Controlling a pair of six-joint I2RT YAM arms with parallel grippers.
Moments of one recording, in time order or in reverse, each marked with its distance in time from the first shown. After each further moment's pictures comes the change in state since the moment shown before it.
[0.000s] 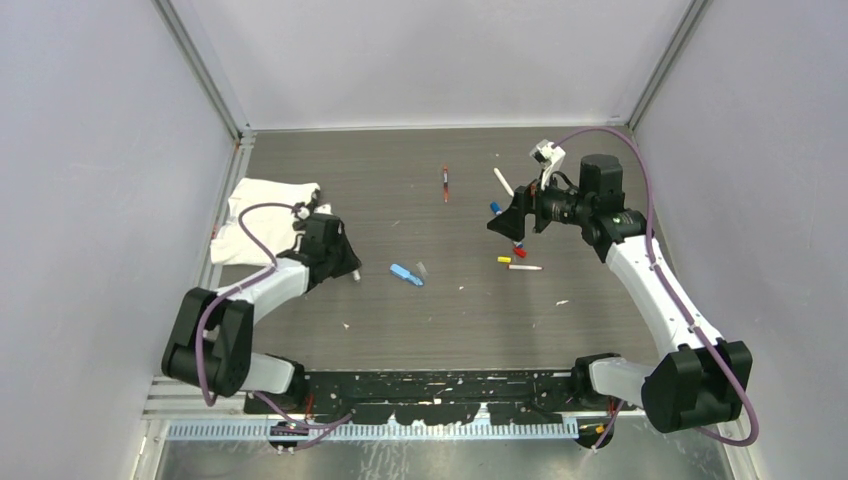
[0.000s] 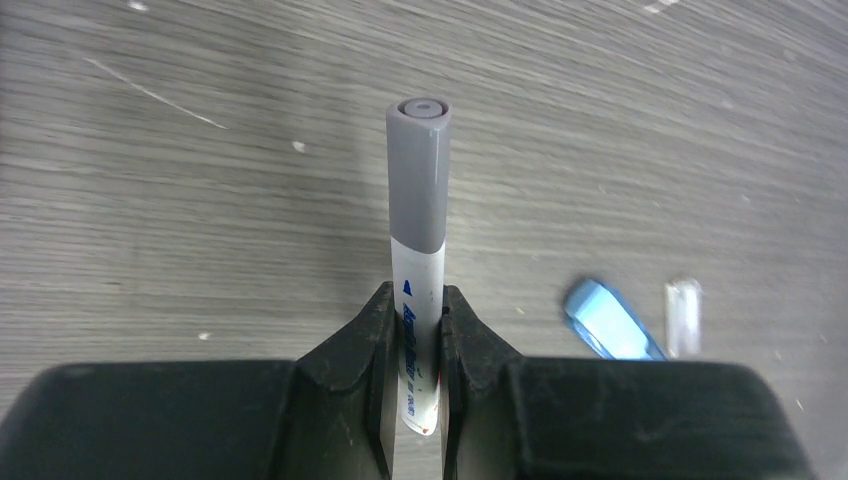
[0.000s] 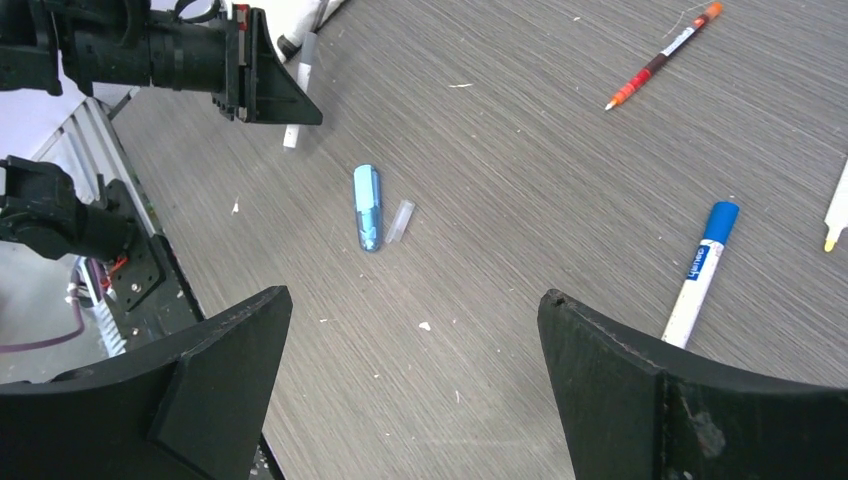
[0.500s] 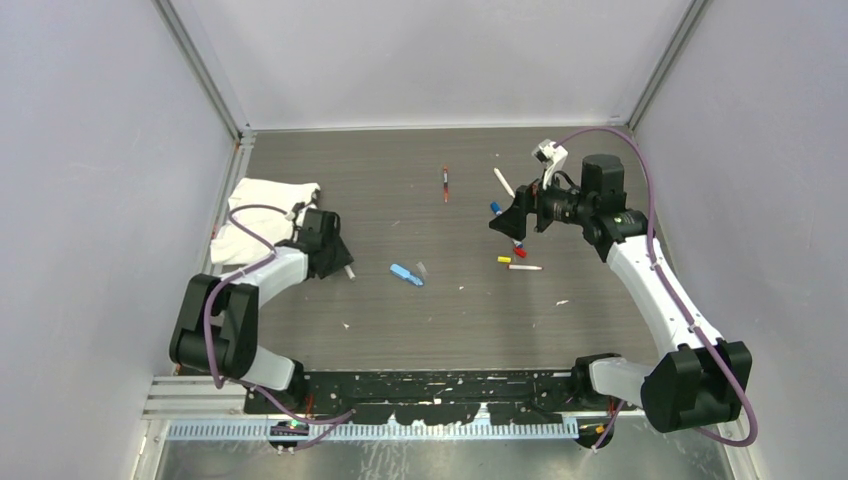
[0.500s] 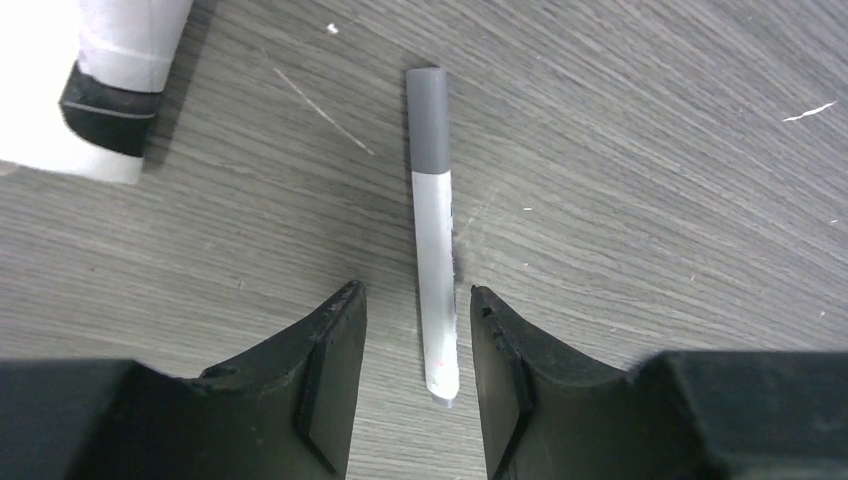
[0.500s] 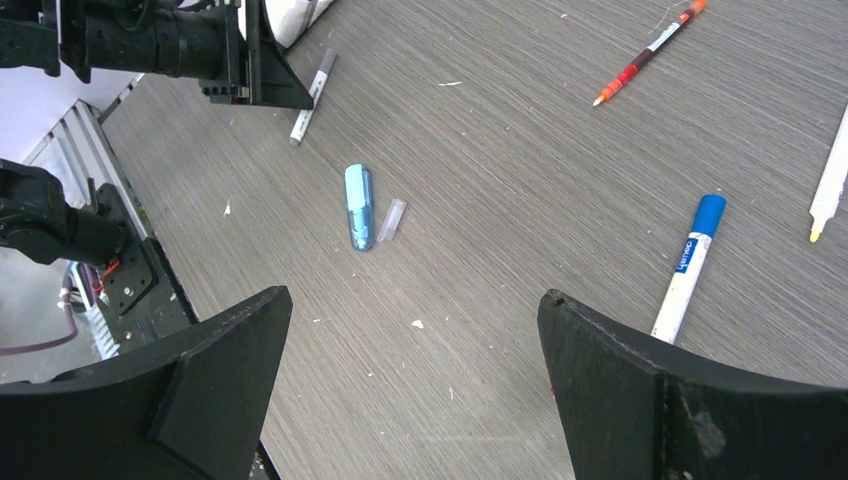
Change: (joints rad) left arm 0.068 0.113 0.092 -0.124 -0.137 -0.096; right arm -0.011 0.000 0.000 -0.005 0.013 -0.005
